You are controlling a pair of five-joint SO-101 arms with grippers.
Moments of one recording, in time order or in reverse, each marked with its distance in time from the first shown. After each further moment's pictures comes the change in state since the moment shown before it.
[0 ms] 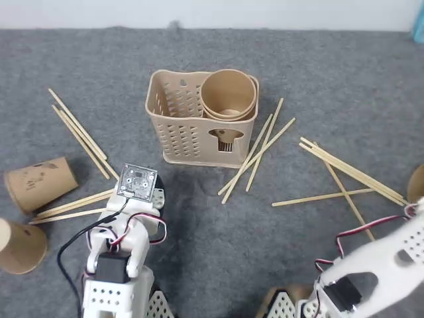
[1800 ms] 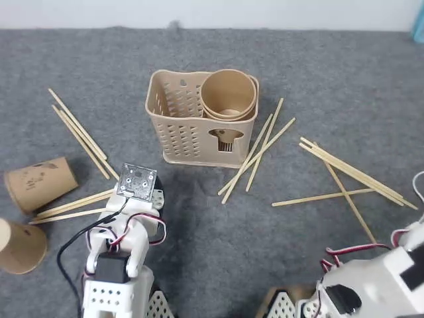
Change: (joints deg) left arm -0.5 0.0 0.0 1.2 0.0; right arm 7.7 -31.3 71.2 -61.5 23.3
